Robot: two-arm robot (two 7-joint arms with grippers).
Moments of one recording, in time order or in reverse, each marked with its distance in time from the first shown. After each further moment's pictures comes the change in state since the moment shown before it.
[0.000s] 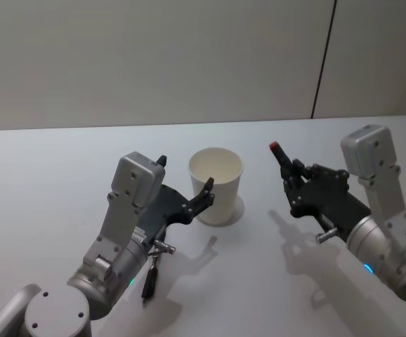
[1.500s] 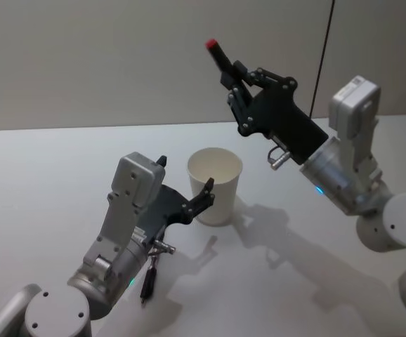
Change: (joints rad) left arm 0.000 0.000 0.000 0.000 0.000 0.000 0.000; right arm 0.361 -0.151 -0.013 0.485 0.049 -0.719 0.280
